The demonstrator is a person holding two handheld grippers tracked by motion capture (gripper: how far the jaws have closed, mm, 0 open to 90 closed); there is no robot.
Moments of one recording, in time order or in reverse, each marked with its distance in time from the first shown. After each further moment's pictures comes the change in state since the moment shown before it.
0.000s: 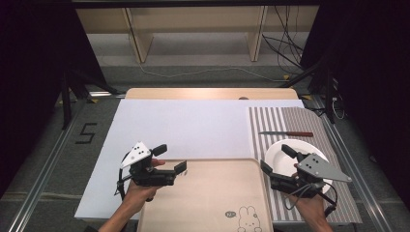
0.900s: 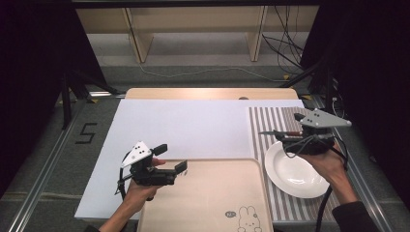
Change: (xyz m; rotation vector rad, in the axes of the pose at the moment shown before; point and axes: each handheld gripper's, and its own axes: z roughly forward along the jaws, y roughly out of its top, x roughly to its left) left arm 0.001 0.000 0.000 -0.003 0.002 0.000; right arm -0.077 0.057 0.042 0.247 -0.054 -0.134
